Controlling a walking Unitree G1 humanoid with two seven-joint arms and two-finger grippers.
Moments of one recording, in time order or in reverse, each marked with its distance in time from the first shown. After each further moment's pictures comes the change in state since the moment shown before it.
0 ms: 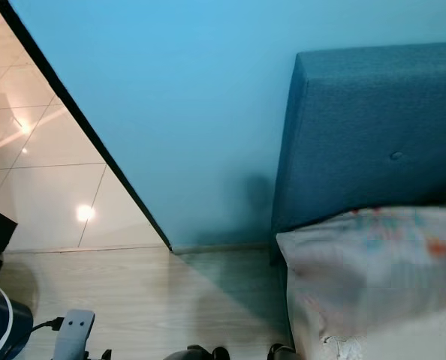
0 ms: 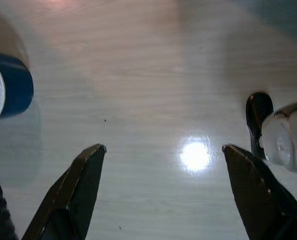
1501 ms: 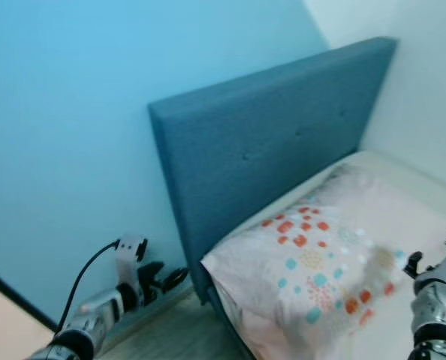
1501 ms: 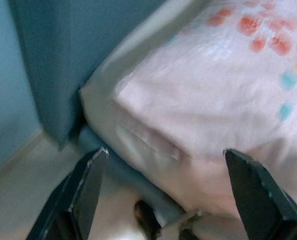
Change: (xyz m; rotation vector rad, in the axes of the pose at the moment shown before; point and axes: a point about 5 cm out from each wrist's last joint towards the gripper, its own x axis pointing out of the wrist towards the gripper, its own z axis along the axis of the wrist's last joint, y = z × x) left arm 0.018 -0.083 0.119 -0.176 -0.297 -0.687; right arm -0.050 -0.008 -0.117 -0.459 0.439 -0.209
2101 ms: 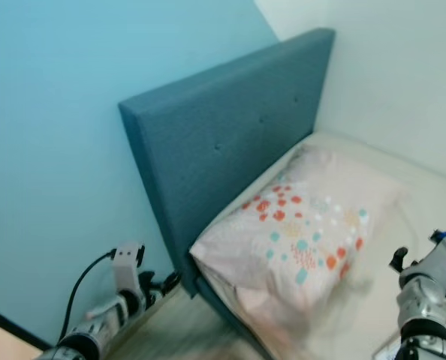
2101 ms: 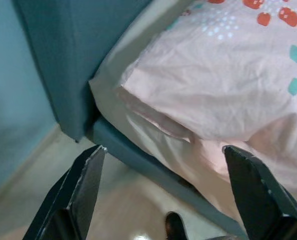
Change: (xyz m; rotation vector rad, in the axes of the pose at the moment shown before) left arm 0.007 0.005 0.013 -0.009 -0.057 0.181; right arm -0.004 0.024 -0.013 0.014 0.031 0.058
